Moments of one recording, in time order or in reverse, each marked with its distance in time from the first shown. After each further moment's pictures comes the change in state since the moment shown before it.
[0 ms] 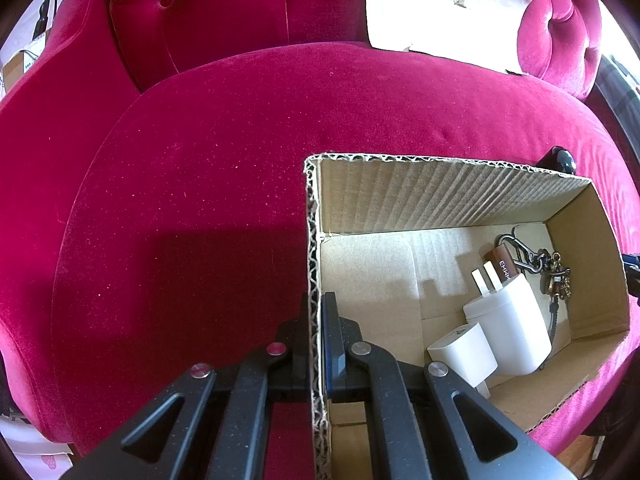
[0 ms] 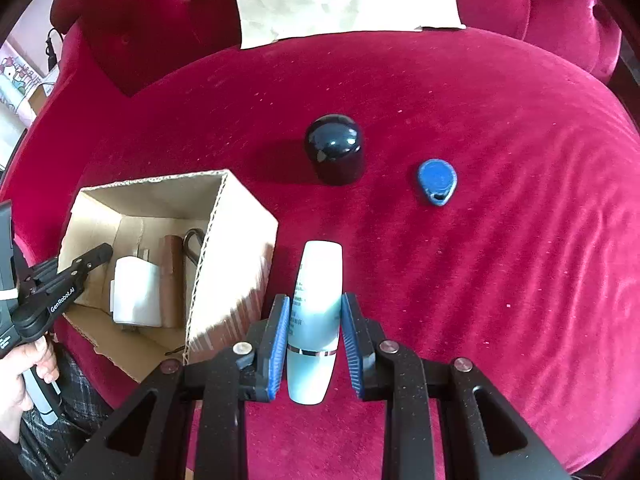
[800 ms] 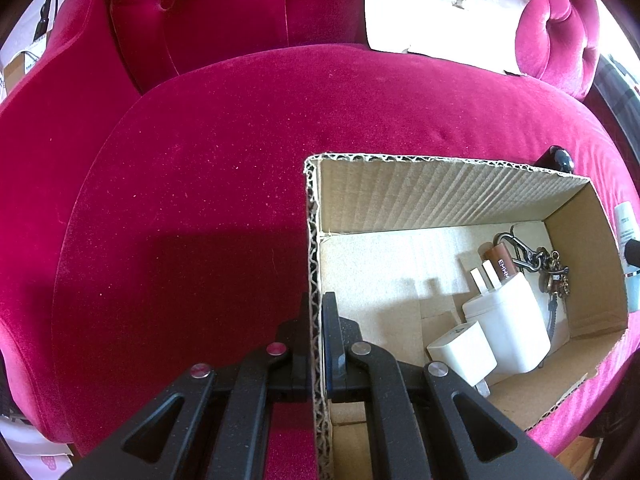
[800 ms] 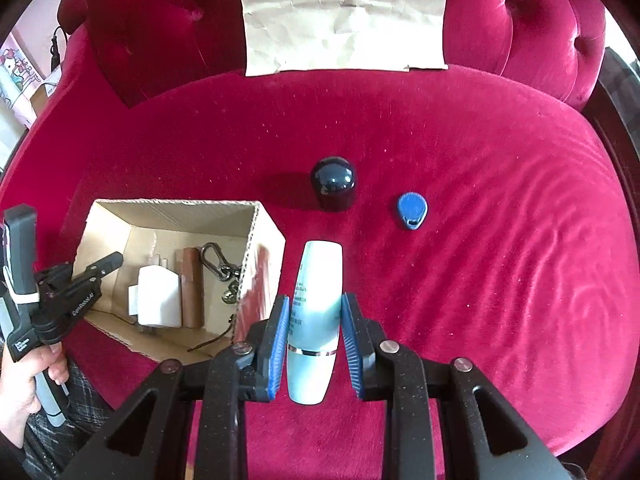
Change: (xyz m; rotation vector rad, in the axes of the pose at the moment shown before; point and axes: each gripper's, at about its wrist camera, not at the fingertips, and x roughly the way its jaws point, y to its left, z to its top) left arm -0.001 -0.002 -0.002 0.000 -0.008 0.005; right arm -0.059 0.009 -0.004 -0.019 -0.057 -0.083
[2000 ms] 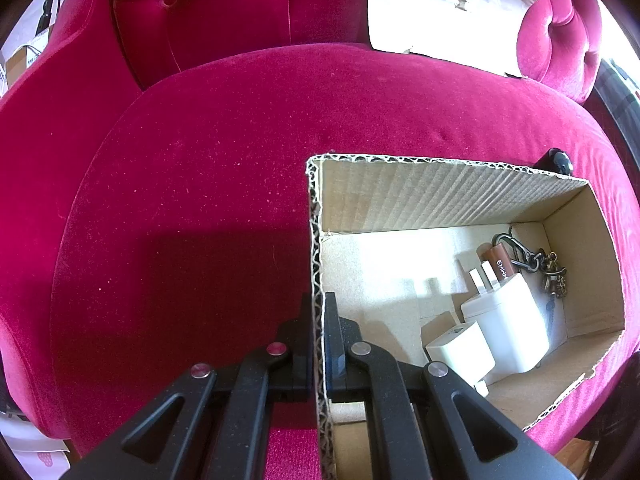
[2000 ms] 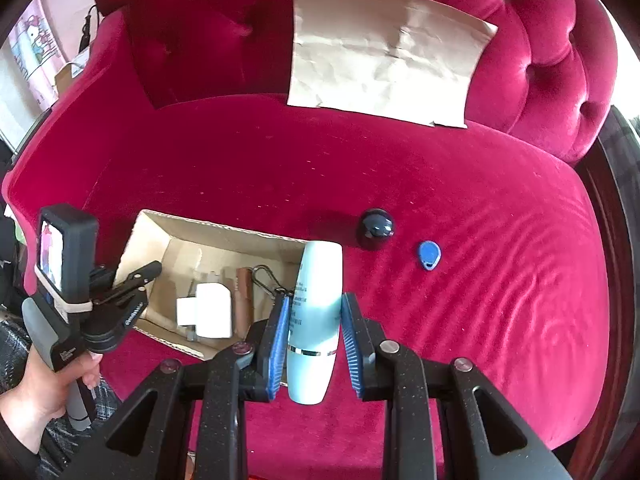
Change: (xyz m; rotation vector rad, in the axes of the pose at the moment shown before) left arm 0.001 0.003 0.001 -0.010 0.002 -0.009; right arm -0.046 0.061 0.018 -0.104 -0.040 -0.072
